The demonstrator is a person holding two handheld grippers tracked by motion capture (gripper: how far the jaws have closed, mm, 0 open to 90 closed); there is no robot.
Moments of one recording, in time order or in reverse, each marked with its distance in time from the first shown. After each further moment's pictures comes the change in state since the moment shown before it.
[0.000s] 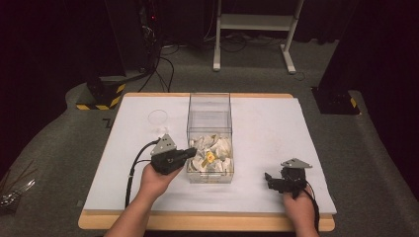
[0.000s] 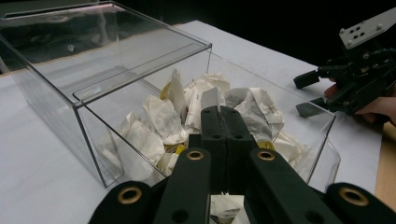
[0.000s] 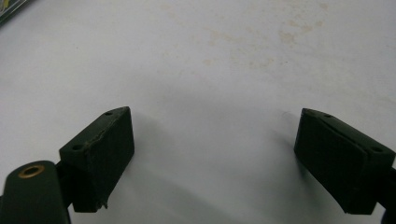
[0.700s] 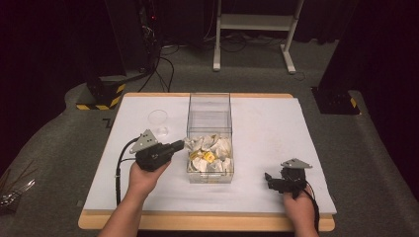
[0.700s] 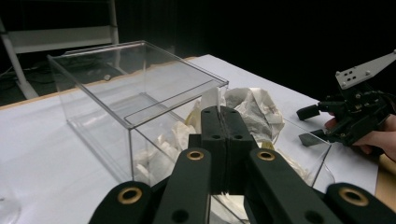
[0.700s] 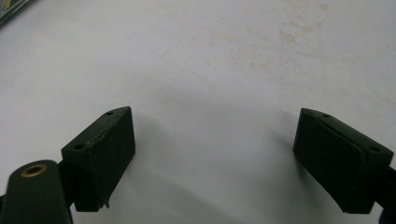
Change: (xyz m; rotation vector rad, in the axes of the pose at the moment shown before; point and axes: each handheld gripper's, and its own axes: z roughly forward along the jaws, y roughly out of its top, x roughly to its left) left arm 0.018 0.006 -0.037 -0.115 0.047 -0.039; right arm 0.000 0.000 0.000 -0.002 0.001 -0.001
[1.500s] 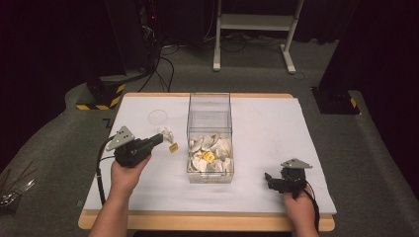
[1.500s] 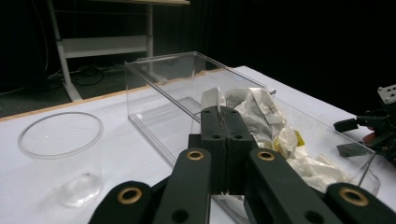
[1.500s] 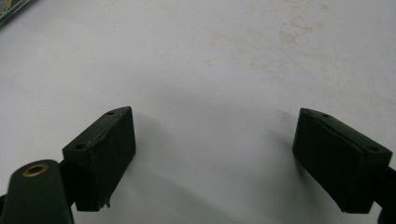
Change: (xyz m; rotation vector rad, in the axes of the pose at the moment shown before) left arm 0.034 -0.002 -0.037 -0.039 0.117 -0.026; right arm 0.000 0.000 0.000 0.000 0.002 0.001
